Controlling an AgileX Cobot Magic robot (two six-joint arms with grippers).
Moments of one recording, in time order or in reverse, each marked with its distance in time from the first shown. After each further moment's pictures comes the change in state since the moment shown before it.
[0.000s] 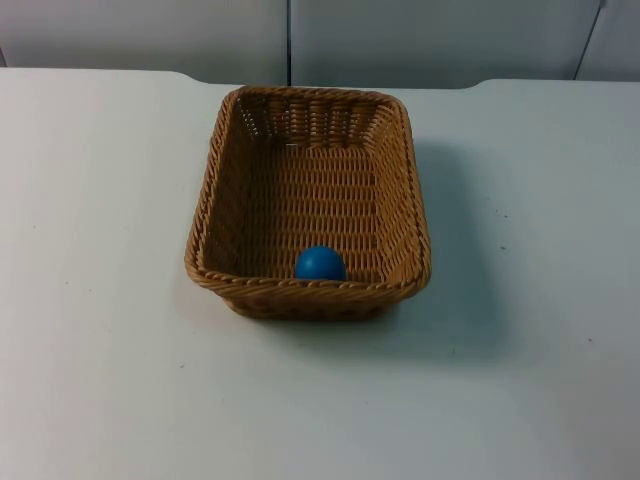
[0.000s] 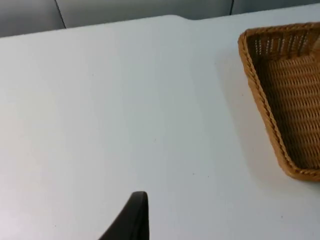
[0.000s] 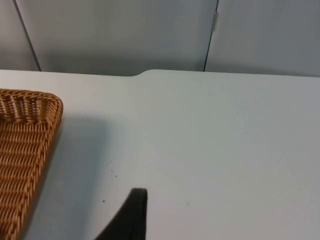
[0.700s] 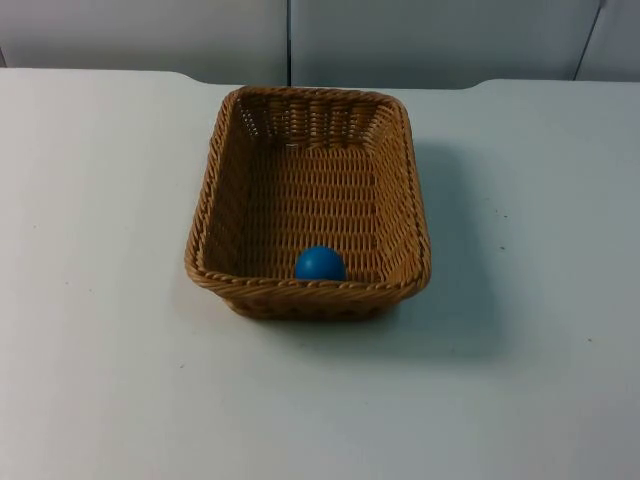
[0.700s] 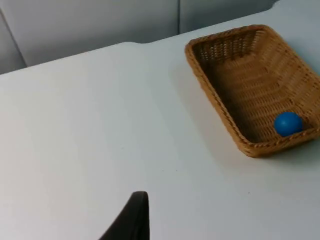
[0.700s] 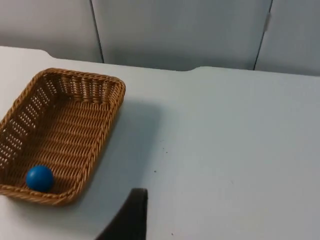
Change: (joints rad) right arm 0.018 -0.391 0.163 0.186 0.148 -0.149; left arm 0.000 -0.300 0.118 -0.170 0.076 0.249
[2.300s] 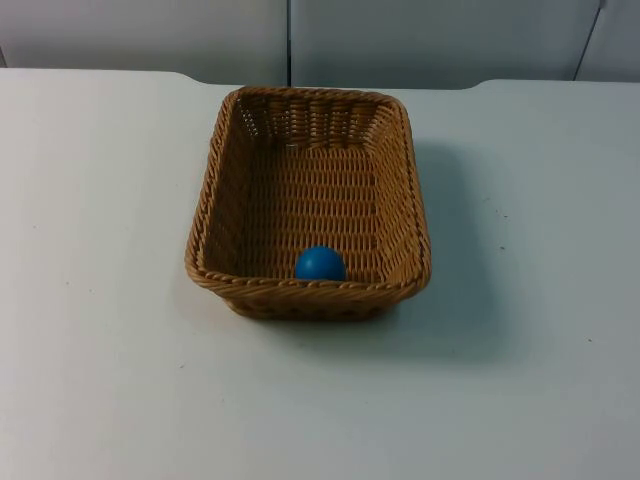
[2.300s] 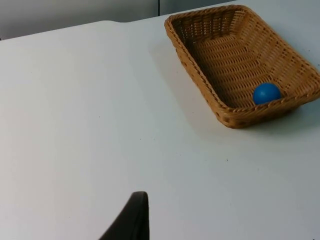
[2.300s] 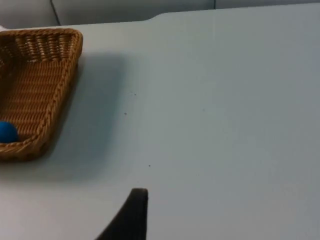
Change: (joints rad) right arm 0.000 -0.393 0.231 -0.148 0.204 0.222; left arm 0.000 -0.305 0.180 -0.050 0.103 -0.030
